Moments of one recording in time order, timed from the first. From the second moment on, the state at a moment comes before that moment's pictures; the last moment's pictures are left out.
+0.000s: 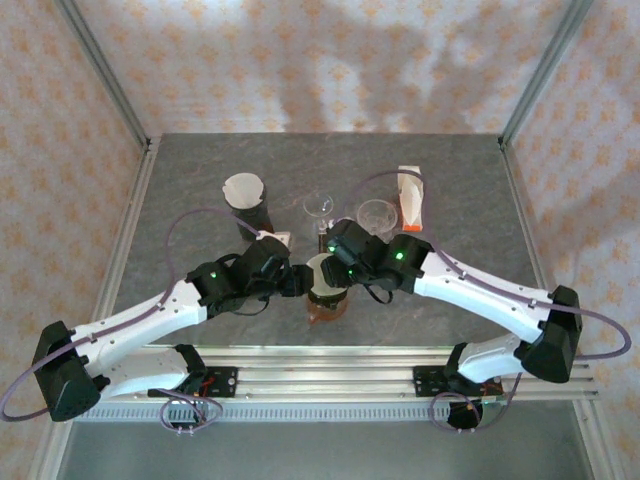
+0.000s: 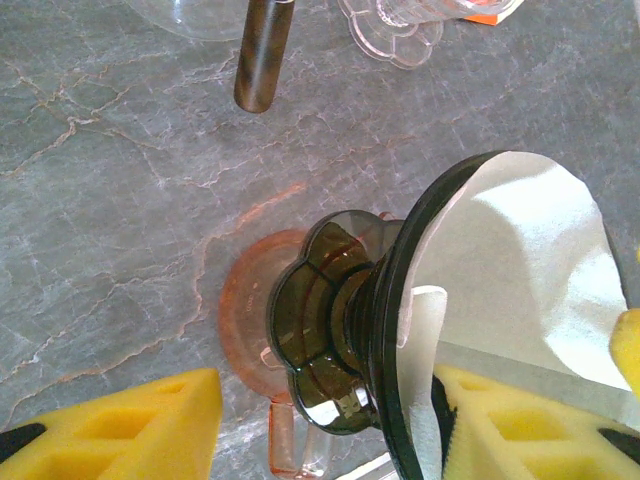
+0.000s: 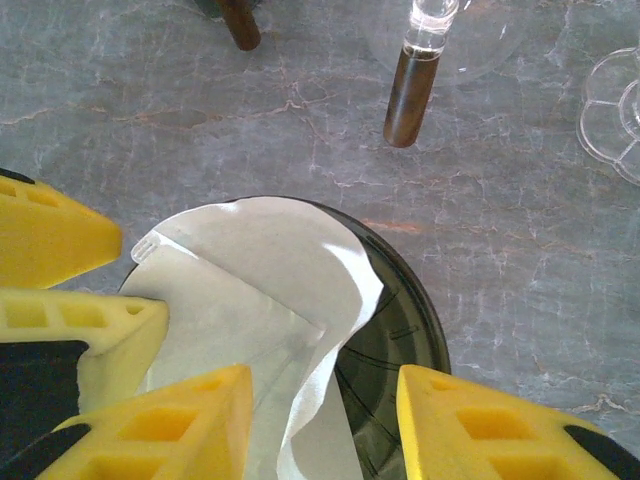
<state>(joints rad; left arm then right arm) -0.84 1.09 0.83 -0.57 -0.05 -0.80 1.03 1.35 1.23 -0.88 0.17 0.57</state>
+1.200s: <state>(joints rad) -0.83 1.09 0.82 -0.56 -0.04 -0.81 1.04 1.40 1.28 -0.97 0.33 0.57</state>
